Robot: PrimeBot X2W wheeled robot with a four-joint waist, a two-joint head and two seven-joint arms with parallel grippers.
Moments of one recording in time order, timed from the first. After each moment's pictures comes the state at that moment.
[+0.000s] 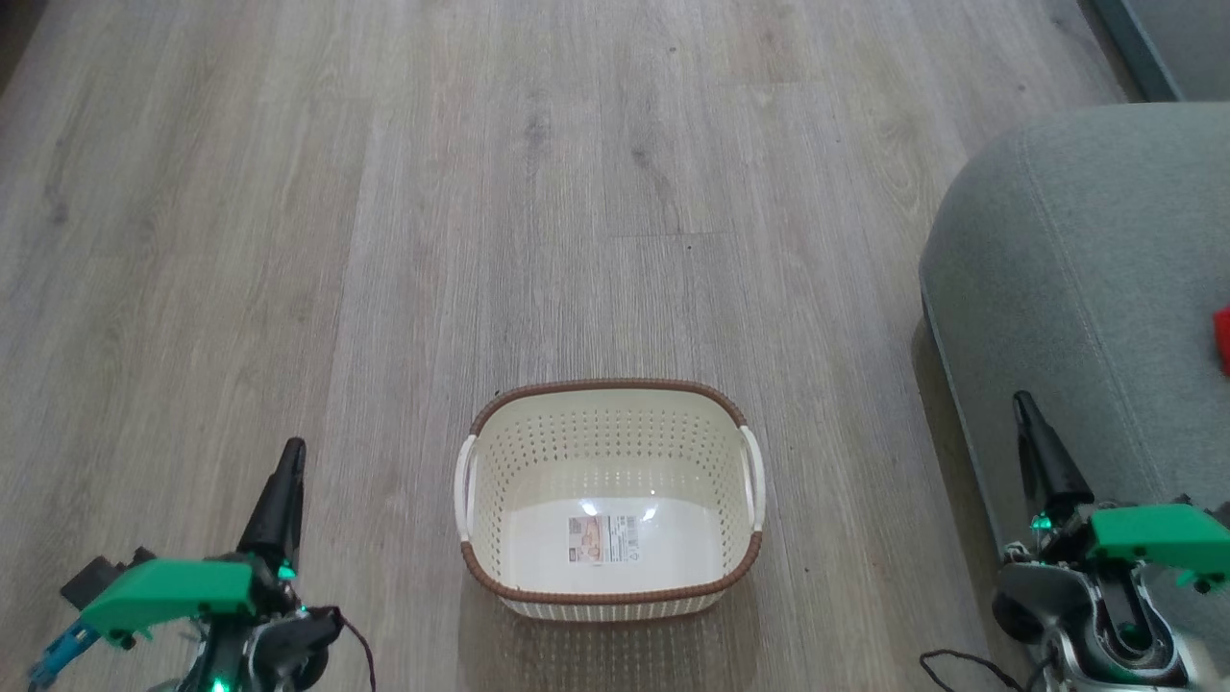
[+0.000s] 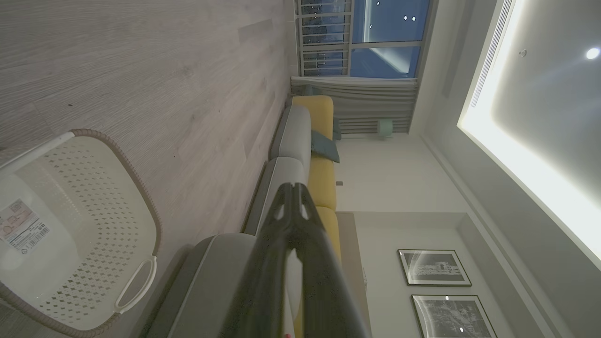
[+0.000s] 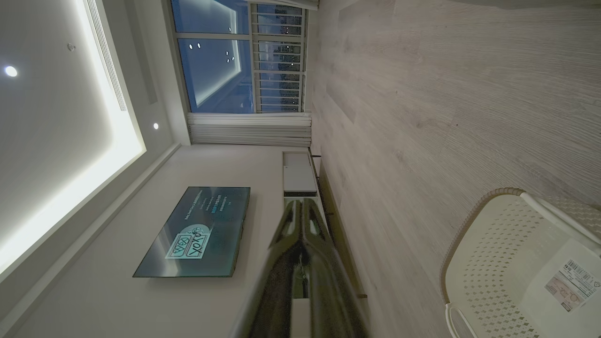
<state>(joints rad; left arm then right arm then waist) -0.06 0.04 0.08 0.28 -1.60 -0.12 0.11 -0.09 -0.05 -0.13 0.28 1.60 0.13 0.11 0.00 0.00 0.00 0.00</state>
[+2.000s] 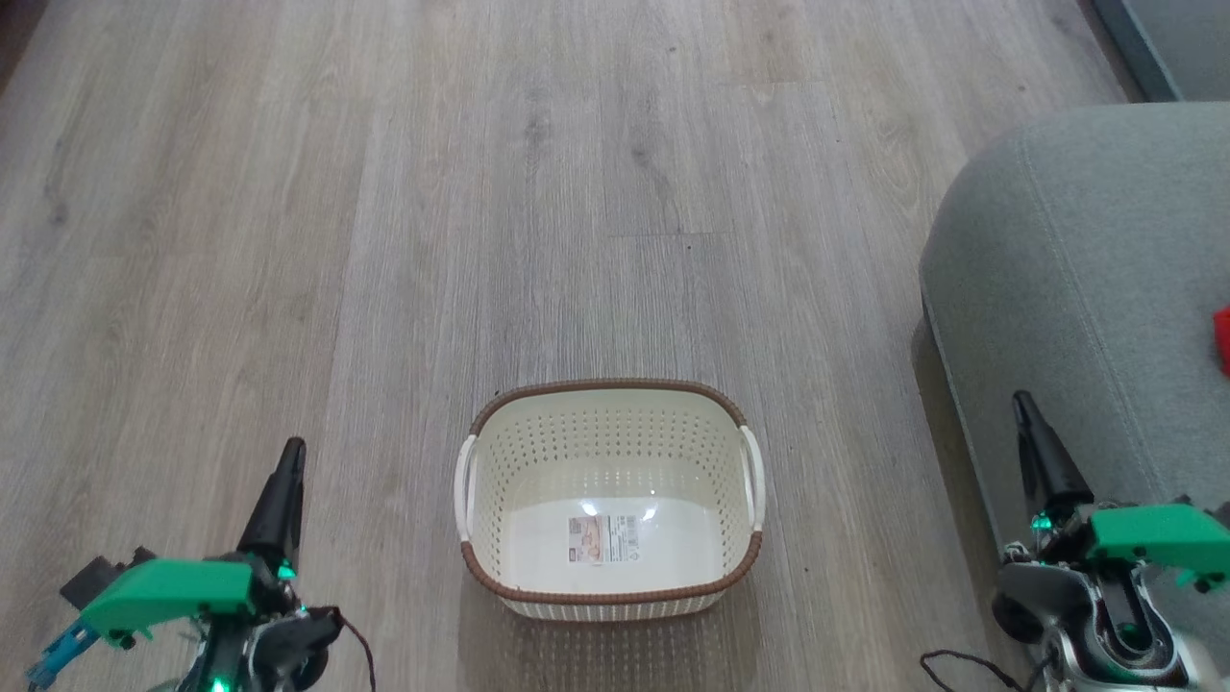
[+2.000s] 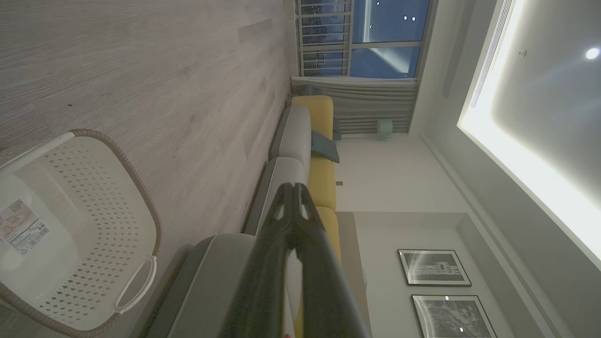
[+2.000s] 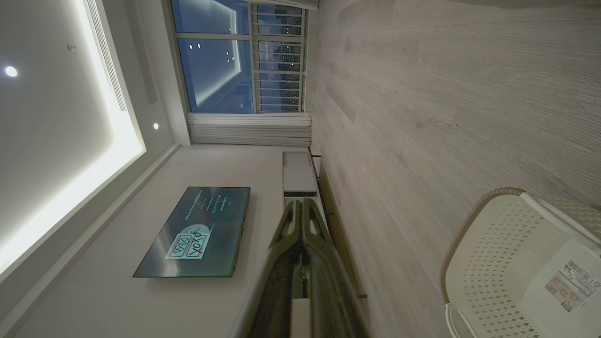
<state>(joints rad) -0.06 0.04 0.08 0.28 -1.60 -0.12 0.11 -0.09 -0.05 -0.13 0.28 1.60 0.13 0.11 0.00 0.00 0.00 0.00</state>
